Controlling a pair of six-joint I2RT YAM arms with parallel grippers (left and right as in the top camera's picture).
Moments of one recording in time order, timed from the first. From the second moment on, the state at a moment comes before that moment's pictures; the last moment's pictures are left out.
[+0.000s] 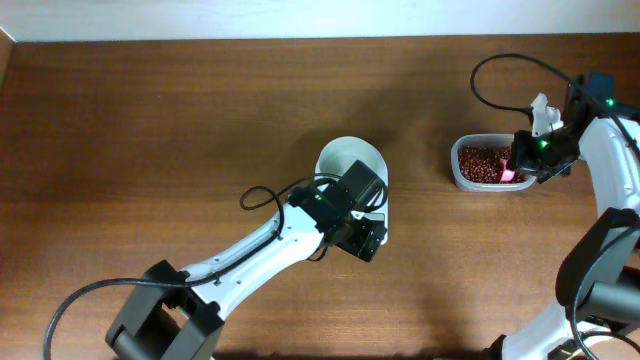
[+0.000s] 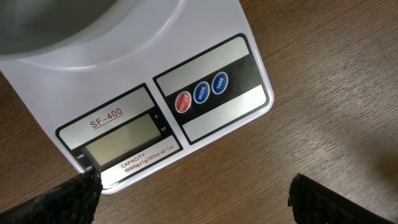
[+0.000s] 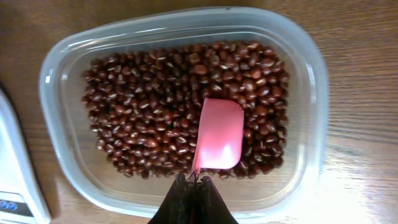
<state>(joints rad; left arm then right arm) -0.77 1.68 1.15 -0.71 0.03 -0.24 -0.30 1.89 1.50 -1.04 -0.25 -0.14</state>
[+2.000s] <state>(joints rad) -0.77 1.68 1.15 -0.71 0.03 -0.24 -0.58 1.90 1.40 -1.06 -1.24 -0.14</state>
